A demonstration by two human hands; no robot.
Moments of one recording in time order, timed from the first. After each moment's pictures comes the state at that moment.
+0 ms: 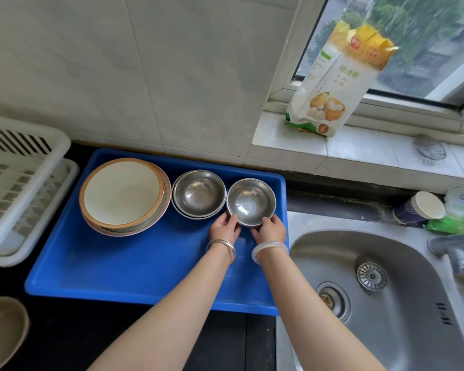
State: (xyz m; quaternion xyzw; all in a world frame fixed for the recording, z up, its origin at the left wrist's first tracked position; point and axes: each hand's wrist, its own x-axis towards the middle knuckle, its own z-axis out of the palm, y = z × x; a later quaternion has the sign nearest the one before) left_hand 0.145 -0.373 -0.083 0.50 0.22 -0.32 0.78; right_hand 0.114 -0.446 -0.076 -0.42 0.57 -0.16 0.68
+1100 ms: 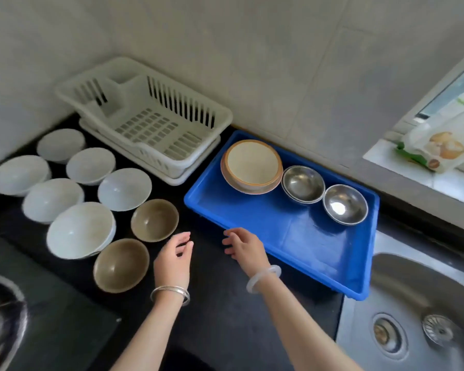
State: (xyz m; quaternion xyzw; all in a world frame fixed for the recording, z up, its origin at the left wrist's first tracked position) left_hand 0.033 -0.055 -0.027 0.81 0.23 -0.02 0.54; right_hand 0.054 -0.203 -0.034 -0.77 0.19 0.19 0.58
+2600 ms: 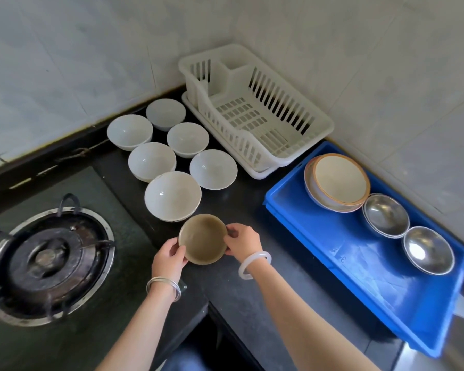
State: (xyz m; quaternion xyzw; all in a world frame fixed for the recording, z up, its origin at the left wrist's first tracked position) left_hand -0.009 0.098 -0.080 0.59 0.45 -0.01 0.68; right_hand 0.070 -0.043 -0.048 -0.85 0.08 0.31 0.43
